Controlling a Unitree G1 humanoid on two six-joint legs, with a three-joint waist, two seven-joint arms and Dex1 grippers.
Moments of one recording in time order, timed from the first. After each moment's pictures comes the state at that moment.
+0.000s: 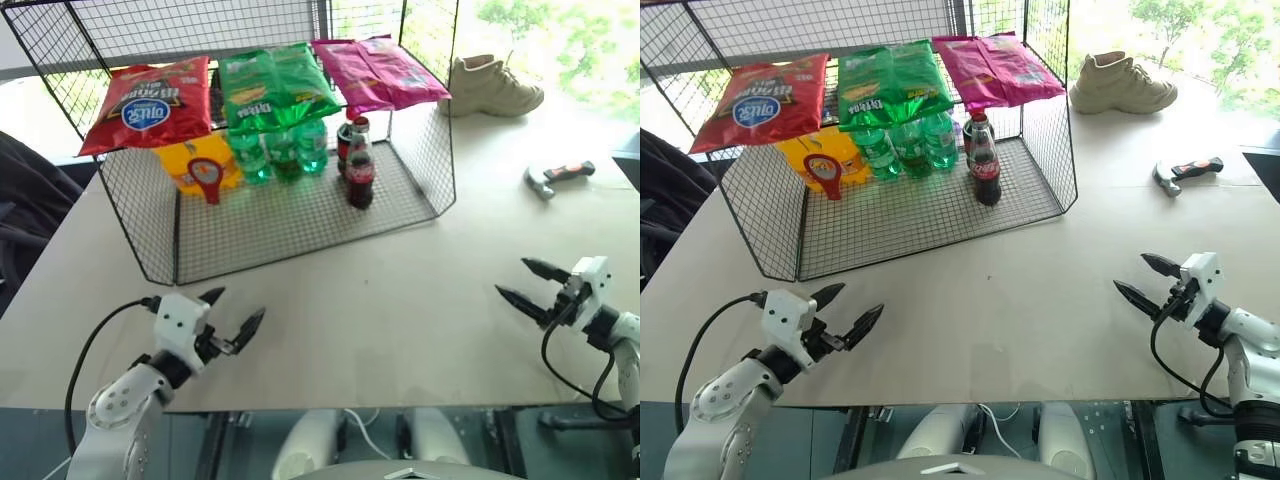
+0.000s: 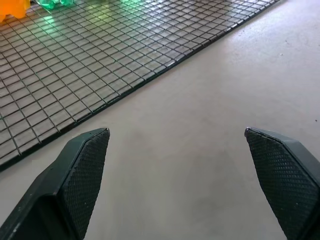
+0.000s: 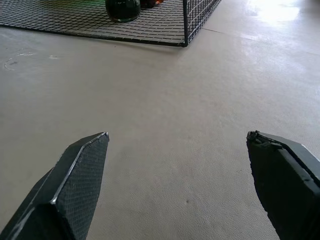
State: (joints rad) left arm 0.32 0.48 0.27 -0.34 -0.34 0.16 -0.59; right arm -0.09 -0.60 -0.27 0.35 0.44 -0.10 1.10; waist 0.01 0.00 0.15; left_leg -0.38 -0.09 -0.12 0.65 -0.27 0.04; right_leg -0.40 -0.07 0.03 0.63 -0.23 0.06
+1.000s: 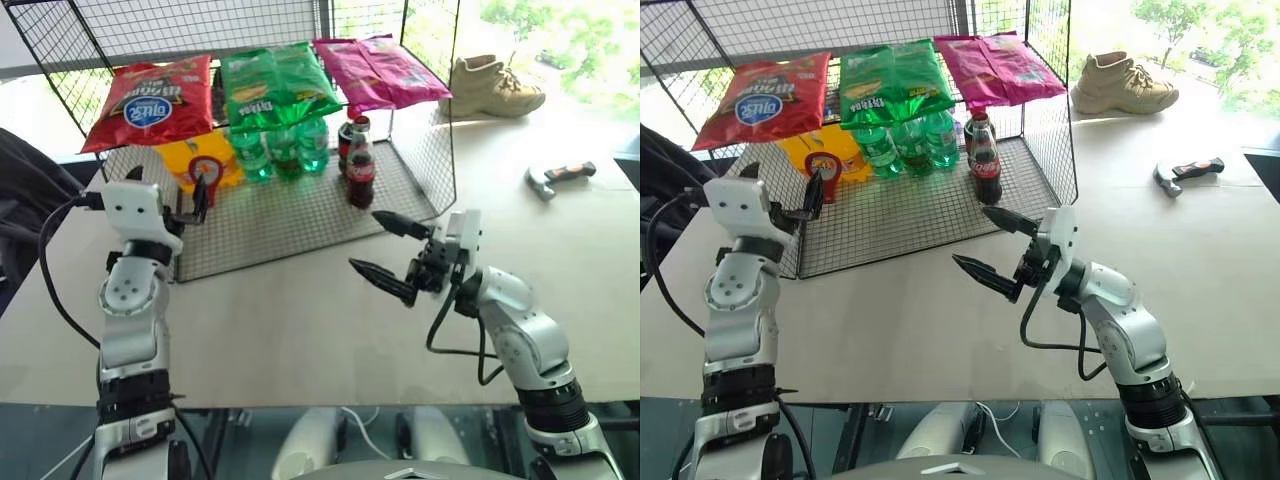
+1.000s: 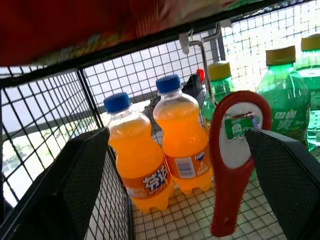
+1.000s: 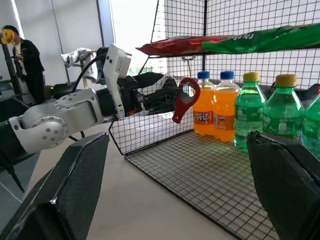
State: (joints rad) left arm -0.31 0.46 0.35 0.09 -0.15 -0.07 -0.27; right arm -0.27 -0.27 0.15 -0.34 0.48 0.24 0.80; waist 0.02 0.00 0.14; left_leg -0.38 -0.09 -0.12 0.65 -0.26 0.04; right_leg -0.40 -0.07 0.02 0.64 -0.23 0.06
